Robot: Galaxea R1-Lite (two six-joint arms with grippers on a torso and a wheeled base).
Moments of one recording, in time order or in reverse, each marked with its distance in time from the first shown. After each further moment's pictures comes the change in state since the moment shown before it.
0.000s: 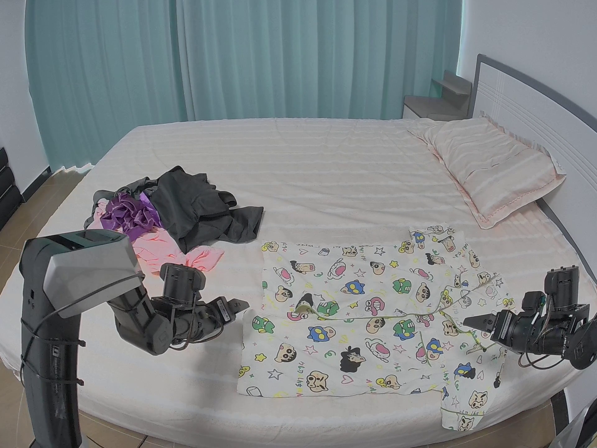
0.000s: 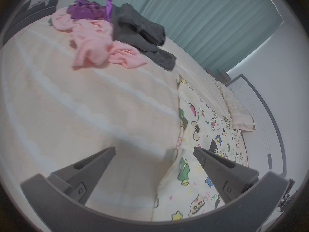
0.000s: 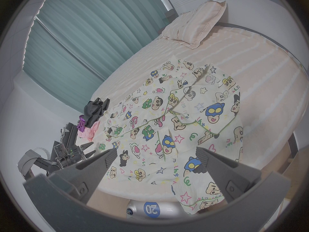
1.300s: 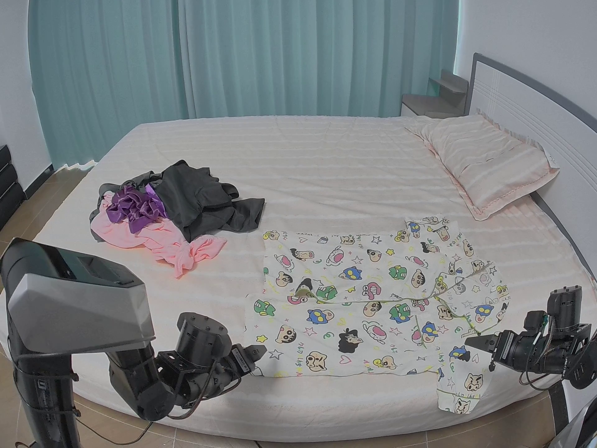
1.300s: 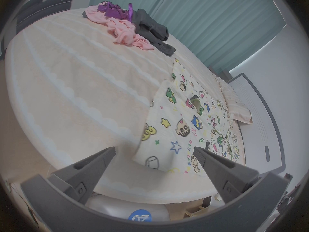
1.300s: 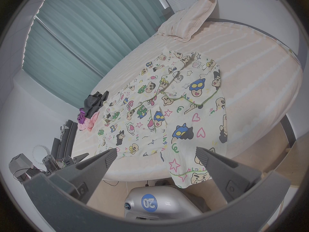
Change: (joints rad) left arm -0.285 -0.161 0.429 -0.218 0.247 -0.250; right arm -0.003 0.018 0.157 -0.146 0.002 0.000
